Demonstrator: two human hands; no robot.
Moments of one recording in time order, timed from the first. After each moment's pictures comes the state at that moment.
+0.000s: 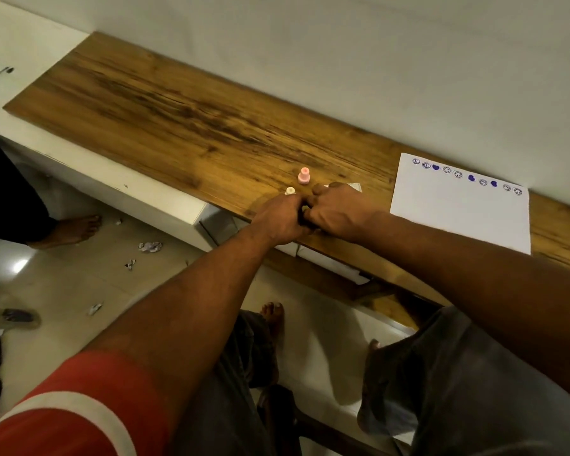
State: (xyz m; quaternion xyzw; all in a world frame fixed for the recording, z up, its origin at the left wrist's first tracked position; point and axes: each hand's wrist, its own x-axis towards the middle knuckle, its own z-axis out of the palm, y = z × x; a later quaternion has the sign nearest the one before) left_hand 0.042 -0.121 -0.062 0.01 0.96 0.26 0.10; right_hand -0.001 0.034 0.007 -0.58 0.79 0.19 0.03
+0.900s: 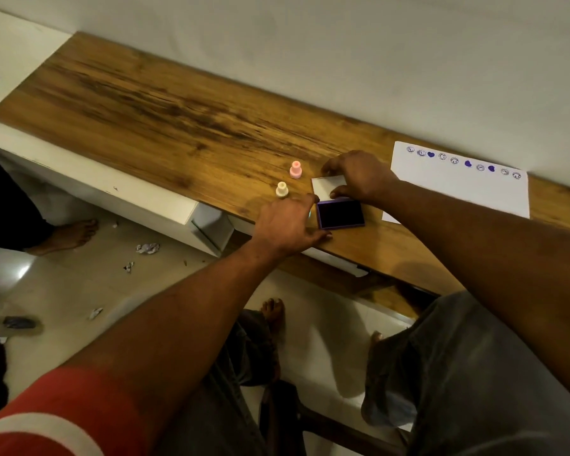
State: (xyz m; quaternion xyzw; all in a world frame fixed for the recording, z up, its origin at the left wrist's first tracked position) left_hand 0.061 -0.087 -0.060 0.03 0.99 0.11 -0.01; right_hand -0.074 0.075 -0.019 -0.32 0.93 -0.05 0.16
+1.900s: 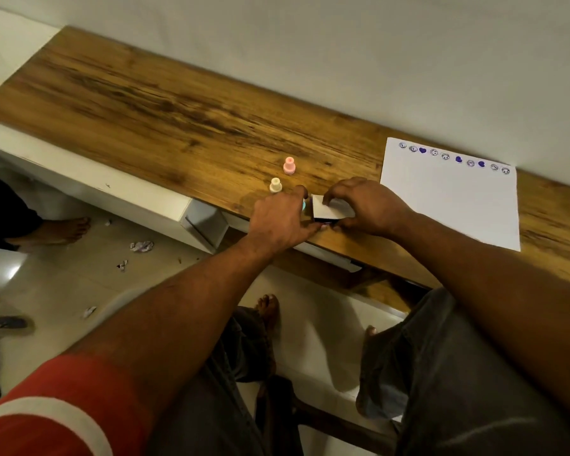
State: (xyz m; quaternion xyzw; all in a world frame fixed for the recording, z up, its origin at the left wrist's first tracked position) left_hand 0.066 -0.079 -0.046 -0.01 0.99 0.10 -0.02; right_hand -0.013 0.118 -0.015 -0.38 0.91 -0.07 0.16
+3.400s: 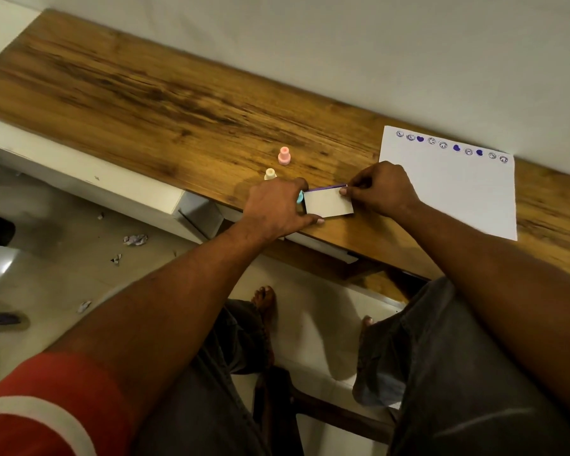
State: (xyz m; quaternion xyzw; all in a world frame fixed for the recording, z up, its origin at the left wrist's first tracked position) left_hand 0.051 -0.086 -0.048 0.03 1.00 0.07 0.02; right_hand -0.030 0.136 -0.030 -0.11 0.96 -0.23 0.15
